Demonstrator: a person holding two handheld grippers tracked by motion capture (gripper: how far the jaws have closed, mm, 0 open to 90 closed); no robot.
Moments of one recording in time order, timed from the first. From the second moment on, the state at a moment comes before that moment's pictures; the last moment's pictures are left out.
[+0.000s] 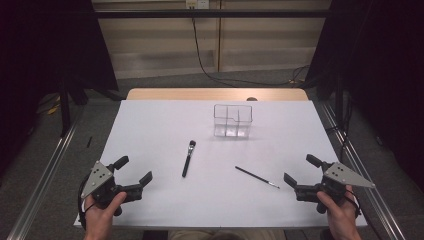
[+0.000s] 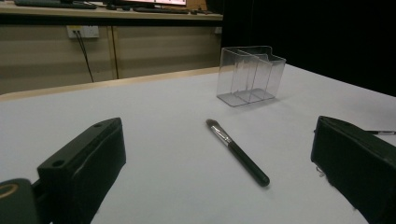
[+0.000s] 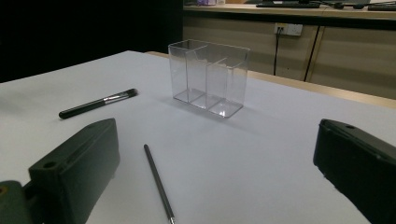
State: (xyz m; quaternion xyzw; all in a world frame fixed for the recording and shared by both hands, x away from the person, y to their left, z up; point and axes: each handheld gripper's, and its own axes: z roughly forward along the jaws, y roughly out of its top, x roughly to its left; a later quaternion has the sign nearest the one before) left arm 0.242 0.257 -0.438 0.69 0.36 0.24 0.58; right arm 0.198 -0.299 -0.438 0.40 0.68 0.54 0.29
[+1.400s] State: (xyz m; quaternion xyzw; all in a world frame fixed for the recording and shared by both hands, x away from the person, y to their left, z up) left arm 0.261 0.218 -0.434 0.75 0.31 0.21 0.55; right arm 0.203 -0.296 -0.440 0.40 0.68 0.54 0.29
